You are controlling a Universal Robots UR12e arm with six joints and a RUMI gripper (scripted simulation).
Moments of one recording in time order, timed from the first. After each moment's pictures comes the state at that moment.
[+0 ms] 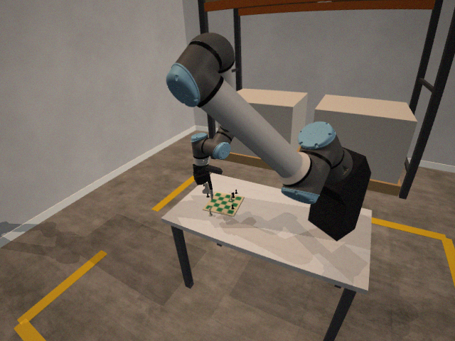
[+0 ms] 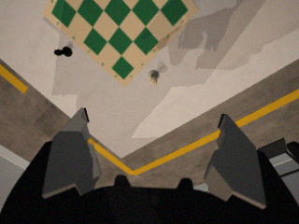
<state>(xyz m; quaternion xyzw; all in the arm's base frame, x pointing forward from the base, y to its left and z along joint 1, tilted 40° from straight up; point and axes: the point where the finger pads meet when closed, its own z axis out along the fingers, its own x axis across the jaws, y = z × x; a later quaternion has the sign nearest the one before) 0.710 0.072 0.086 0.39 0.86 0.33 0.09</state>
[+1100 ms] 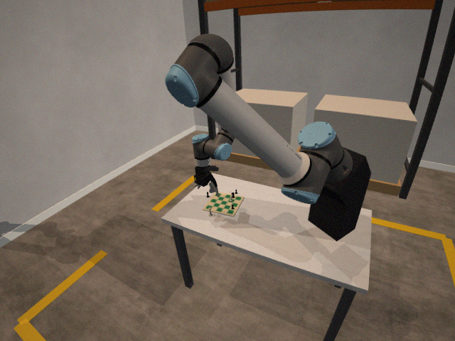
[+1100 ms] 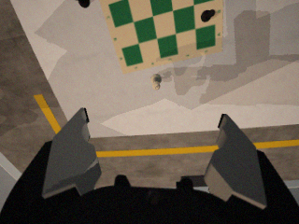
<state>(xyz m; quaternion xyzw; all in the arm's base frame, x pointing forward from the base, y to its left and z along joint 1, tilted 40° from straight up) 0.717 0.068 0.078 0.14 0.93 0.29 0.18</state>
